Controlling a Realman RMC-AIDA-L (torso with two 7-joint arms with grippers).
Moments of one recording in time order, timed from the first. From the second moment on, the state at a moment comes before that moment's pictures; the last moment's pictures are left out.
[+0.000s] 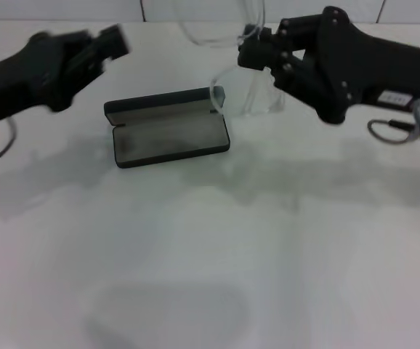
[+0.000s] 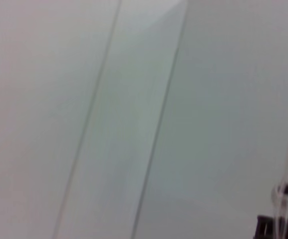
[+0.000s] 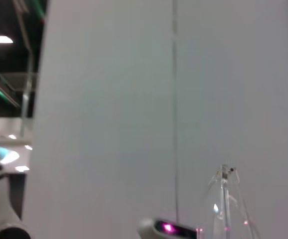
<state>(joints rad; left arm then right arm) -0.40 -1.98 0.87 0.66 1.36 1.75 -1.42 0.64 1.97 -1.51 -0.62 -0.88 -1.65 1.14</state>
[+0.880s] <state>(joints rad) -0.28 -2.01 0.87 0.92 1.70 1.73 -1.45 1.25 2.02 -1.34 -0.70 -2.27 -1.37 1.85</state>
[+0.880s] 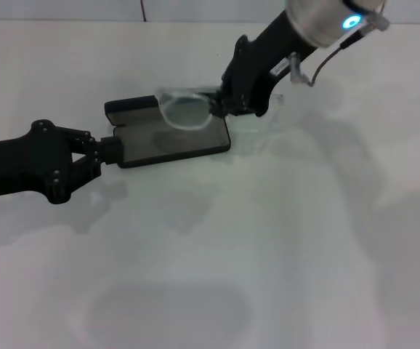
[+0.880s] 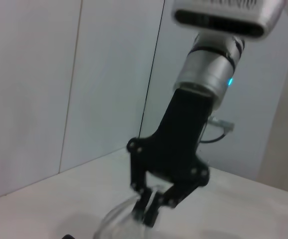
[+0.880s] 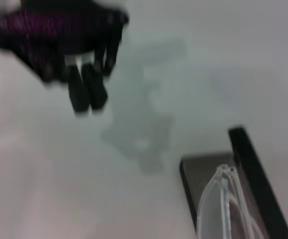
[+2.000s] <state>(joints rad) -0.30 -2.01 0.87 0.93 1.70 1.72 -1.46 1.23 2.03 -1.94 -0.64 -1.92 -0.86 1.82</state>
